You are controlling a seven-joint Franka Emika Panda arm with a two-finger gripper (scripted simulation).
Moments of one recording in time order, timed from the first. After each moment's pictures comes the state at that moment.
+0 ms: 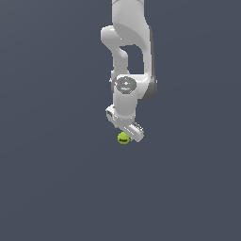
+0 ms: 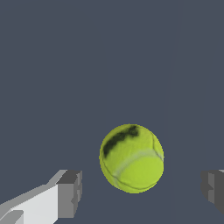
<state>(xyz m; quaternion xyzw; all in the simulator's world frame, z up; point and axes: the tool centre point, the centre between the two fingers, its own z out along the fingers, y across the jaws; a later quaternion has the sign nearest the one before) -0.032 0.018 0.087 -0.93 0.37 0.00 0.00</state>
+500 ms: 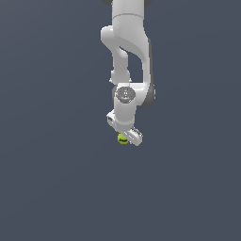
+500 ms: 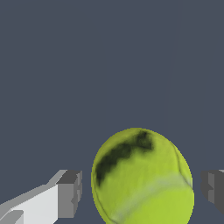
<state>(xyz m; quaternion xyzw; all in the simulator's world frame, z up) -0.034 0.018 0.047 -0.93 0.37 0.00 0.00</state>
